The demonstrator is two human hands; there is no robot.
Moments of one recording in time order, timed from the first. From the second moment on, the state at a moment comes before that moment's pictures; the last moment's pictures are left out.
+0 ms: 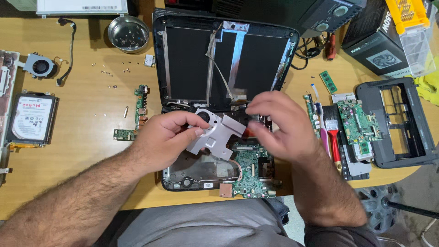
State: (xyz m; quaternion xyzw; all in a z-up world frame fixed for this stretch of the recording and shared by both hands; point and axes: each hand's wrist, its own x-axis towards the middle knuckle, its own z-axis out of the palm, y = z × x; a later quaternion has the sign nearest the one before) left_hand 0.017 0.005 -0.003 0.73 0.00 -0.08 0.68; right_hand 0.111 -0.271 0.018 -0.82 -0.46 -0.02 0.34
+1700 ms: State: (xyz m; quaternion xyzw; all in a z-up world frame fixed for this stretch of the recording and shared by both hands) left_hand 0.016 0.013 -0.017 0.58 0.01 -0.14 0.80; right_hand 0.075 -0.241 0.033 -0.81 -0.52 0.02 0.27
